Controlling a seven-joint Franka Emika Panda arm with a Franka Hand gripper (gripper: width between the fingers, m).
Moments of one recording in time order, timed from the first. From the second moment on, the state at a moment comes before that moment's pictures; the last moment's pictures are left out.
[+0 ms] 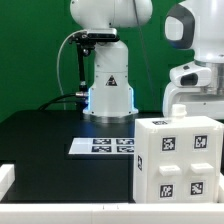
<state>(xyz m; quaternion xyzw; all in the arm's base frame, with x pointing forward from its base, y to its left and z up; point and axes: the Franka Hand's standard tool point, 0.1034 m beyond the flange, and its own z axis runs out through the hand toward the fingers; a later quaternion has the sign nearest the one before) 0.436 0.187 0.053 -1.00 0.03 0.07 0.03</state>
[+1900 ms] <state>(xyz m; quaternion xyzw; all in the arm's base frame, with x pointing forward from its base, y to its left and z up) 0.426 0.147 0.075 -1.00 -0.02 0.08 0.02</state>
